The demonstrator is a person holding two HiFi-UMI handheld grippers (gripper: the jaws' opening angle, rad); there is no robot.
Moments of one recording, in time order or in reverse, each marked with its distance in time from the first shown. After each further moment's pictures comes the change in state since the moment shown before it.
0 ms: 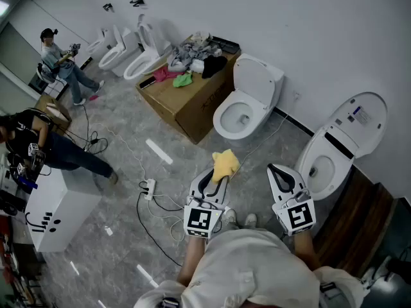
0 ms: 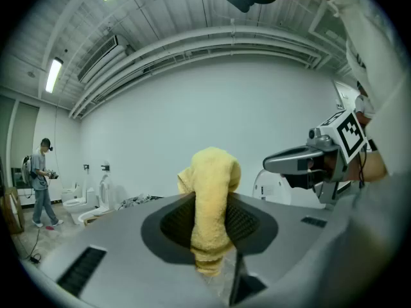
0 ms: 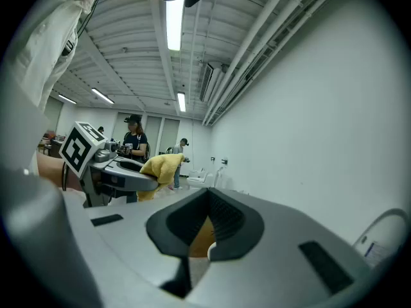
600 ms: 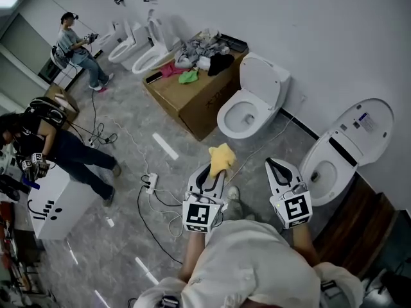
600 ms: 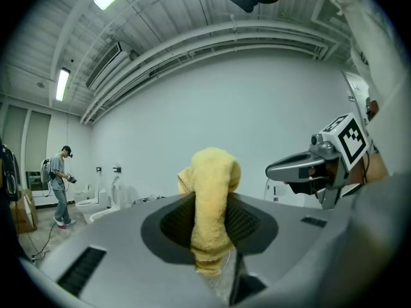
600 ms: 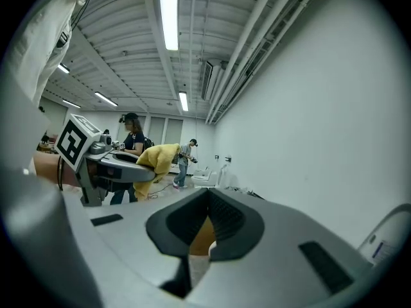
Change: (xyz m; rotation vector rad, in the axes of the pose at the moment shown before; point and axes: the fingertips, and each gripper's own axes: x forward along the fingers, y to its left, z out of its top) left arm 0.023 -0.007 -0.002 0.000 -0.009 0.101; right arm 0.011 -0.037 -0.032 0.005 0.020 0.032
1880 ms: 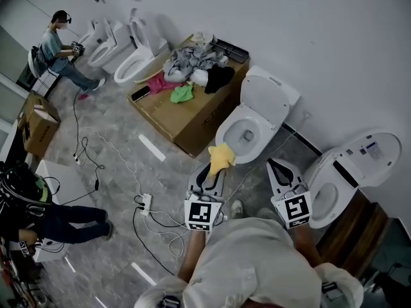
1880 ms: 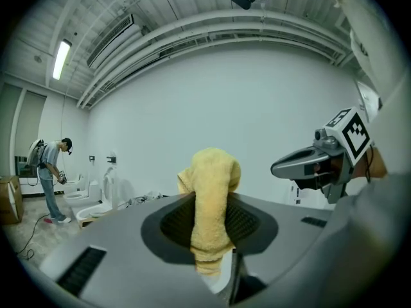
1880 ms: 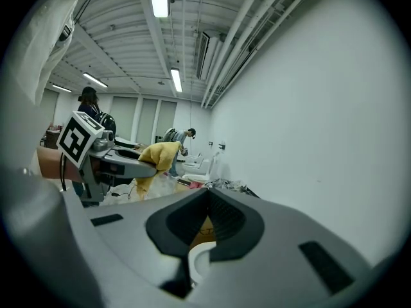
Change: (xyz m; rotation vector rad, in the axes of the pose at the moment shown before) left arm 0.196 0.169 -0.025 -0.071 0.026 -0.041; right arm 0.228 -0.092 -0.011 -0.040 0.131 -0.052
